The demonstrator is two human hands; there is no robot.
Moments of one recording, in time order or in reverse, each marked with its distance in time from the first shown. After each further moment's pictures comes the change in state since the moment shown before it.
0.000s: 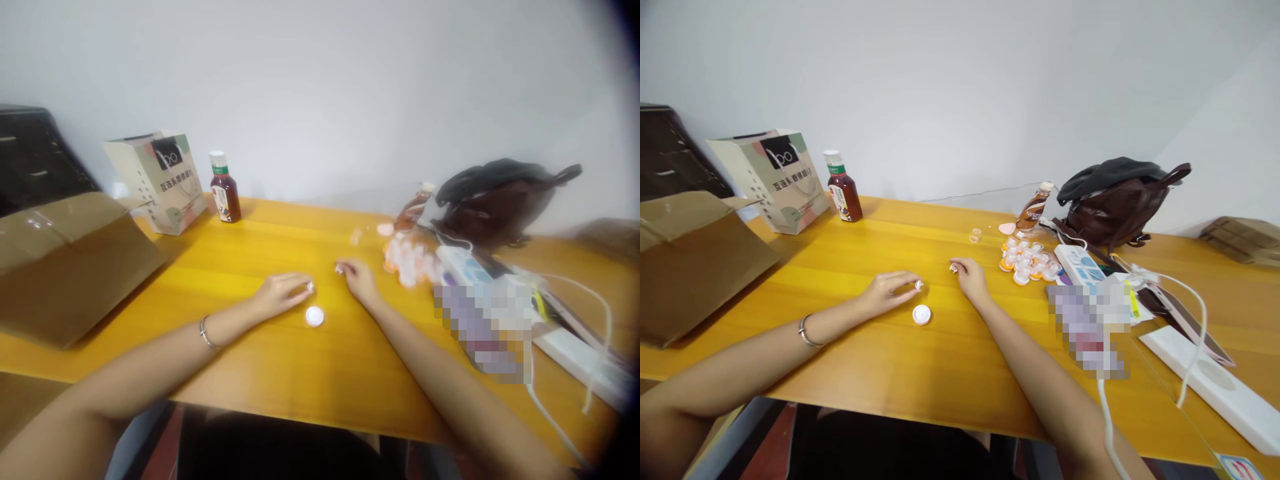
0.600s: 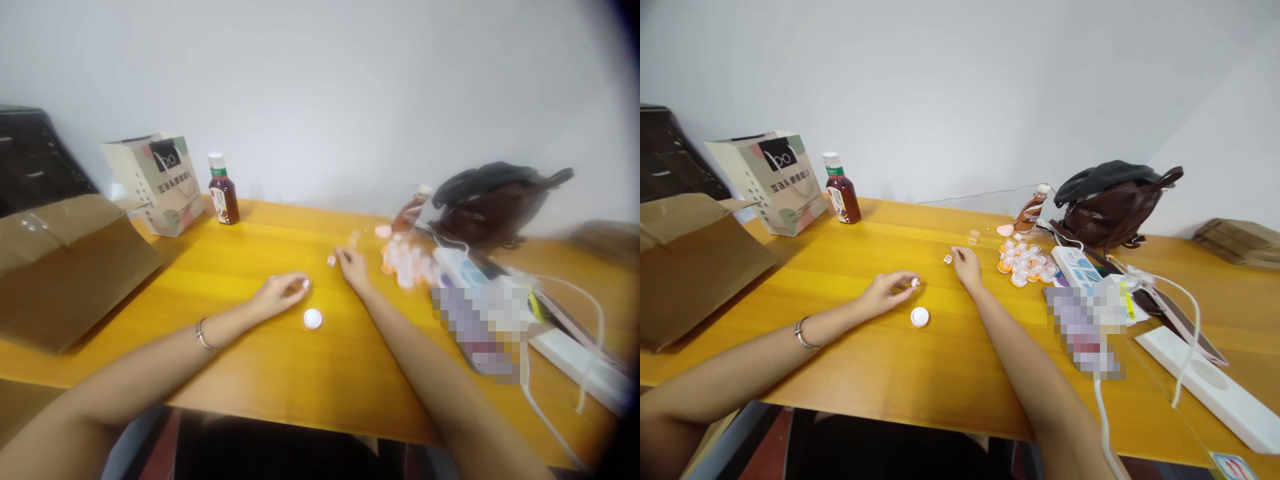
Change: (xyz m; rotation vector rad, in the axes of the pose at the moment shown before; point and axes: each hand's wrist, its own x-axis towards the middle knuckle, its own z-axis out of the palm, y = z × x) left_hand -0.001 -0.003 0.005 -0.252 -0.059 -0.270; right_hand 0.028 0.003 0.012 -0.085 0.059 -0.021
